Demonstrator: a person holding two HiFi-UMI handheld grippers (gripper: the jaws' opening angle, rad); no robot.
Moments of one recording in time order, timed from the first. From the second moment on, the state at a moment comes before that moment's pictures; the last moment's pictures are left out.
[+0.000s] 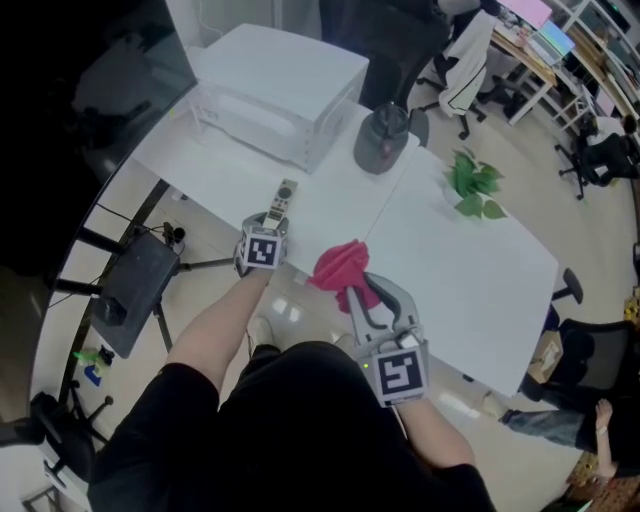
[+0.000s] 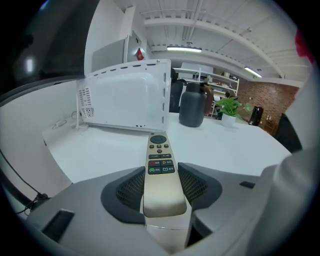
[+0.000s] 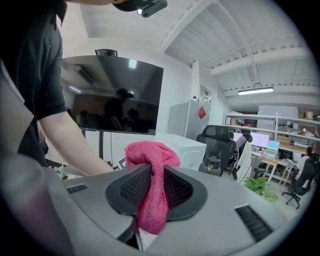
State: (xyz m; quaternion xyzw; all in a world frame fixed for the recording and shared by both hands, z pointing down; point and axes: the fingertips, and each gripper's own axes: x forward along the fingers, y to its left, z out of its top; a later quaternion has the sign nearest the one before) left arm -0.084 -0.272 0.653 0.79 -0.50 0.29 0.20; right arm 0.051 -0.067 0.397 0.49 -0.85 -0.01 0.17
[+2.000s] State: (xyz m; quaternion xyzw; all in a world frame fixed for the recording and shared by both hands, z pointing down) left arm -0.092 -0.196 0.547 0.84 -0.48 0.20 0.15; right arm 0.128 -0.122 0.444 0.58 -0.79 0.07 0.19
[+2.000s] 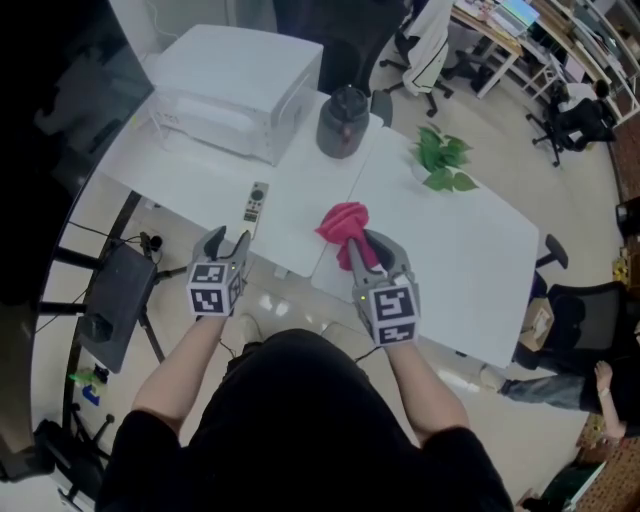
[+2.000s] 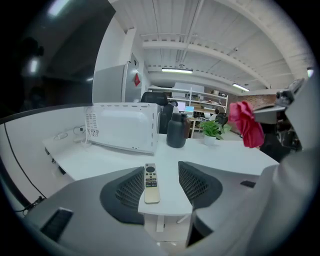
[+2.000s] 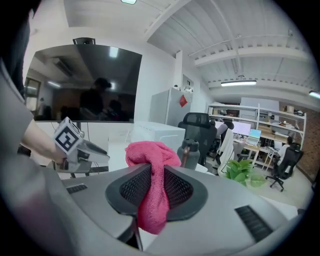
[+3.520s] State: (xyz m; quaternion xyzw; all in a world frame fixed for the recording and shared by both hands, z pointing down) left arm -0.075 -0.156 0.486 0.86 -0.47 0.19 0.09; right arm 0.210 -0.150 0.663 0.58 -0.69 0.22 0.38
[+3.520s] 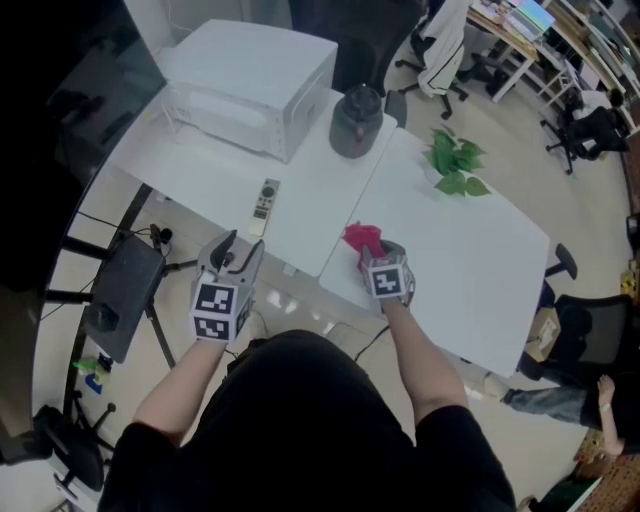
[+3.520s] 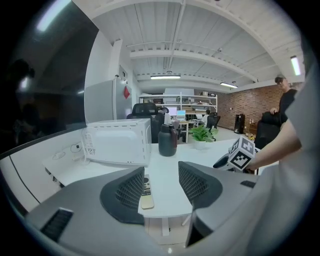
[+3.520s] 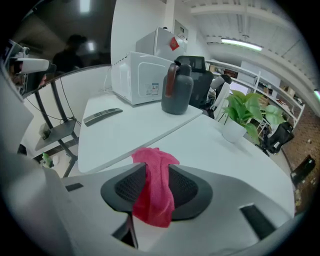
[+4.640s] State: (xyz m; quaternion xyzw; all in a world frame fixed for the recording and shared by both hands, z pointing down) left arm -0.008 -0.128 0.396 0.92 -0.37 0.13 -0.01; right arm 0.059 -0.103 0.374 0.52 -0.85 0.00 0.09
